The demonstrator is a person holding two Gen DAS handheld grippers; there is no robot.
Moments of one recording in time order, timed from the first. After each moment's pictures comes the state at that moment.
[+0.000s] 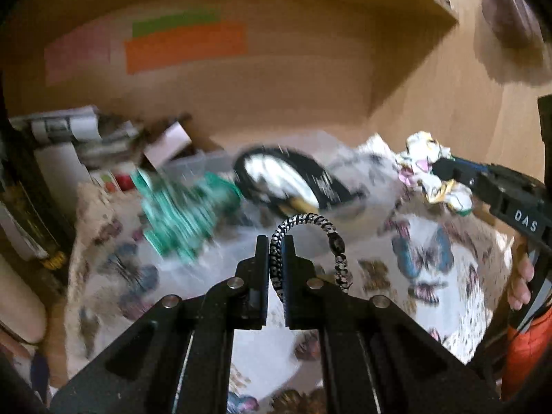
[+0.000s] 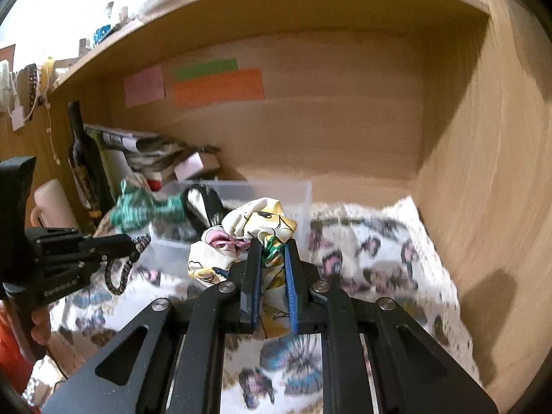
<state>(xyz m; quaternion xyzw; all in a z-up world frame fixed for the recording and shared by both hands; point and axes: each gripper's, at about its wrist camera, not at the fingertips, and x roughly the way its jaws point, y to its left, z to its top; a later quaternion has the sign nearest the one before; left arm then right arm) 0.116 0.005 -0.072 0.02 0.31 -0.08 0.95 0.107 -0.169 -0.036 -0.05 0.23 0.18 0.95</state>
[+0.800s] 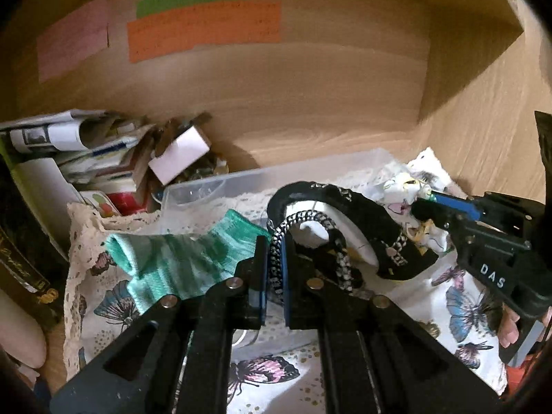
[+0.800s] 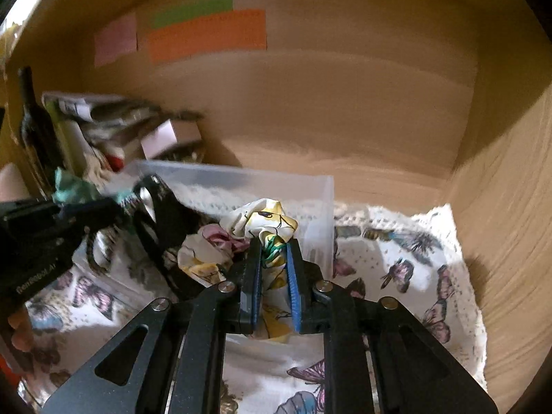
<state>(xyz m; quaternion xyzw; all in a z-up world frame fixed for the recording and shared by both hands) 0.197 0.012 -0.095 0.02 0.34 -0.02 0.94 0.208 -0.127 -0.080 -0.11 0.32 0.17 0.93</state>
